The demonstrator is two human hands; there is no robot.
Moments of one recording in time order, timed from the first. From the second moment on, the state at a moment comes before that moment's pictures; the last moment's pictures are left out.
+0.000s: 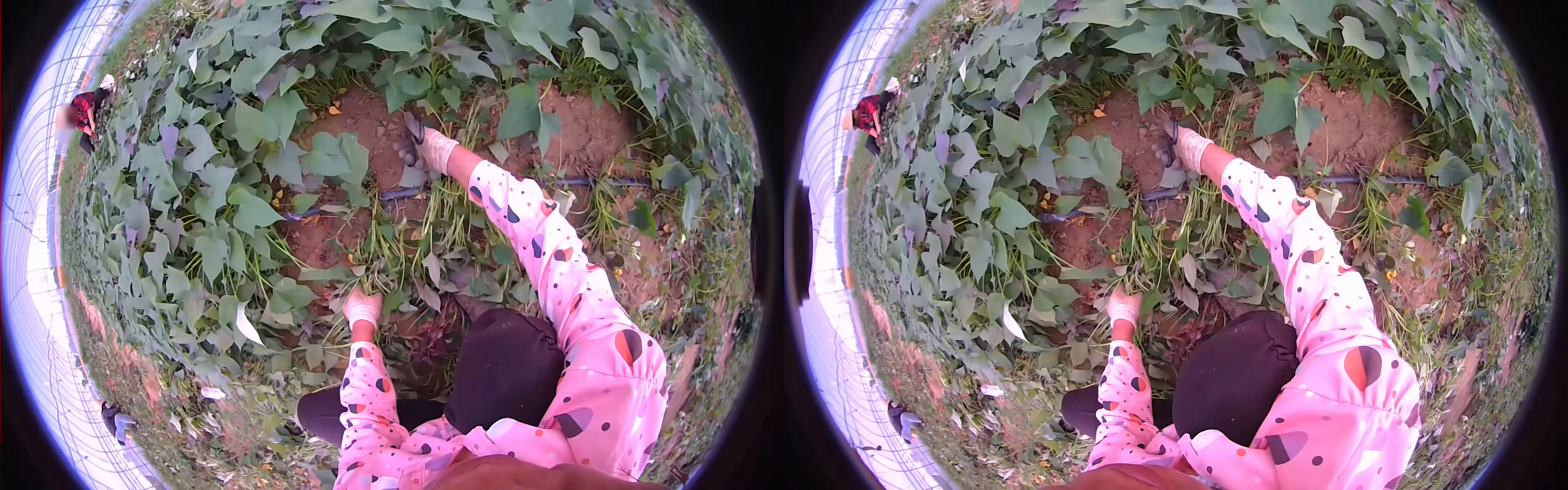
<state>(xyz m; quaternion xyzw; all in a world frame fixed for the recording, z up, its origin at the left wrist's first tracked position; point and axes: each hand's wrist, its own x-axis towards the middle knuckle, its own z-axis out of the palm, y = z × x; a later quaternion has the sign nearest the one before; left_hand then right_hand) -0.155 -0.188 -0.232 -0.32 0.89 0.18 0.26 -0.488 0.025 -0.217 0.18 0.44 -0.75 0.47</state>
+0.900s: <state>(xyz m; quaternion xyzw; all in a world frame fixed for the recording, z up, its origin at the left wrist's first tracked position) -0.136 -0.209 -0.272 -0.29 0.88 0.25 0.27 -0.599 -0.035 -0.277 -0.11 0.99 -0.09 0.02</state>
